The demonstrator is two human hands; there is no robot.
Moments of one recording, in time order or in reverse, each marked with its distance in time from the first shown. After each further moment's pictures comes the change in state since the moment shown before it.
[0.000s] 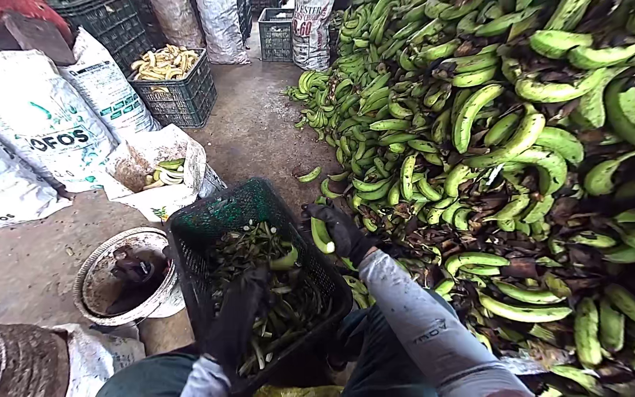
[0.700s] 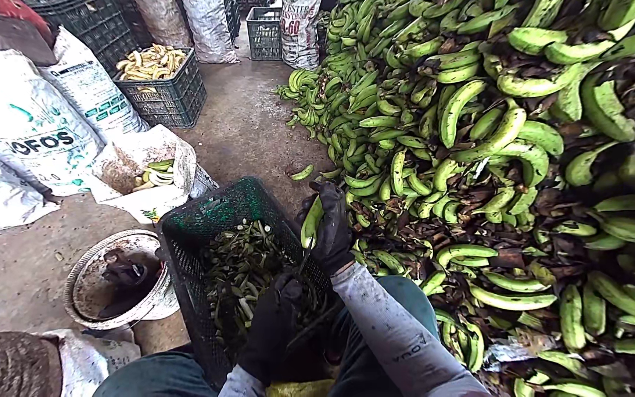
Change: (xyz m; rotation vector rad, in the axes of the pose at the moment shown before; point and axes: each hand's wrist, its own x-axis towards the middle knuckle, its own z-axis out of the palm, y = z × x) left_hand -0.012 -0.024 0.062 0.214 0.035 0.363; right_hand -0.026 -0.010 0.052 0.260 0.391 -0.340
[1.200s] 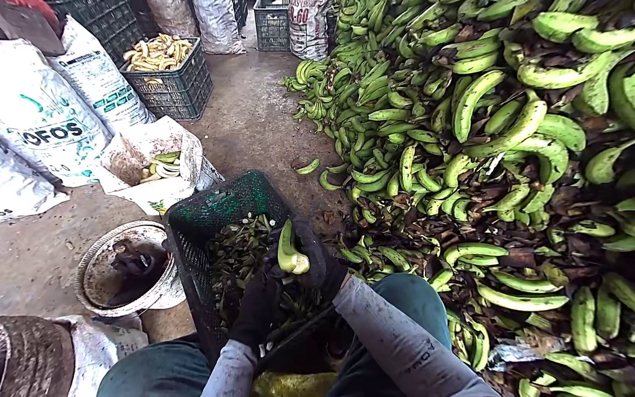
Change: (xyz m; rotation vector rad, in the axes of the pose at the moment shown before) left_hand 0.022 -0.017 -0.025 0.202 0.063 -0.162; right_hand -0.034 0.029 0.001 0.178 -0.404 0.554
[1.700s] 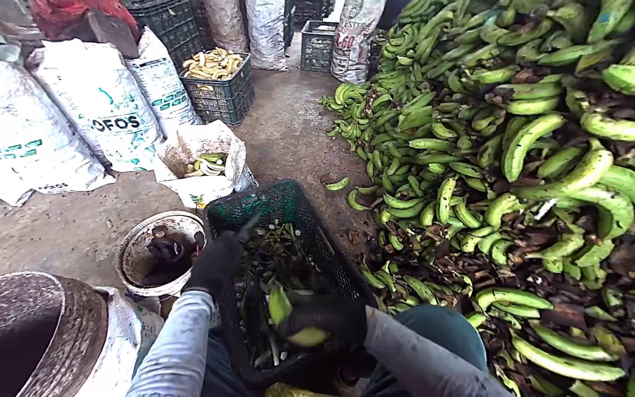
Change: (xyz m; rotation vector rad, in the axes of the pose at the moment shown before) left_hand 0.053 -0.003 -0.145 0.643 0.039 -0.197; right_hand -0.036 0.001 0.042 -0.662 -0.496 0.612
